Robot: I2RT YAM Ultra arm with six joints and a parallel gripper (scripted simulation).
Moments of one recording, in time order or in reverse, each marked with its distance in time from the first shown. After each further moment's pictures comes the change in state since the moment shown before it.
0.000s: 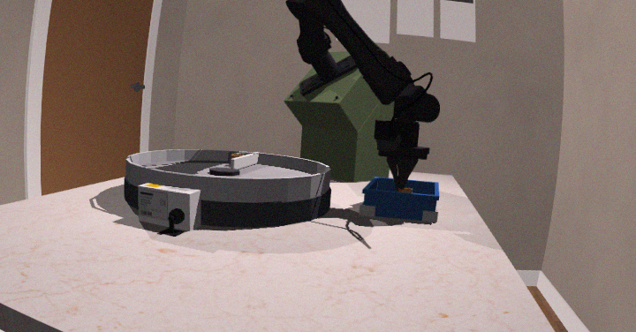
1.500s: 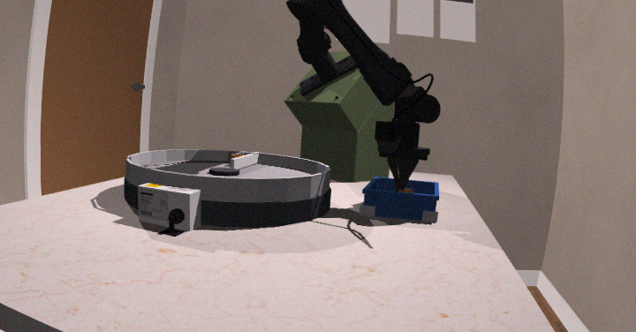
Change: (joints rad) arm 0.000 0.007 0.000 0.011 -0.001 -0.004
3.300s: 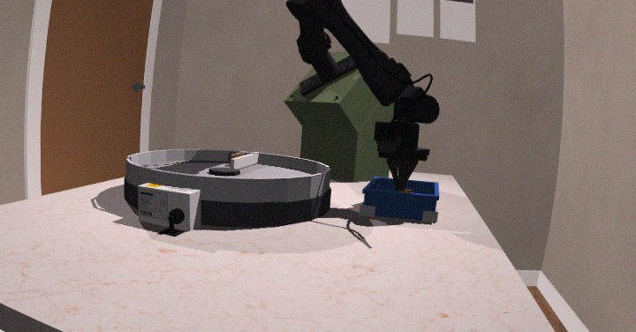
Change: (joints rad) arm -0.005 0.000 0.000 0.010 -0.002 -0.008
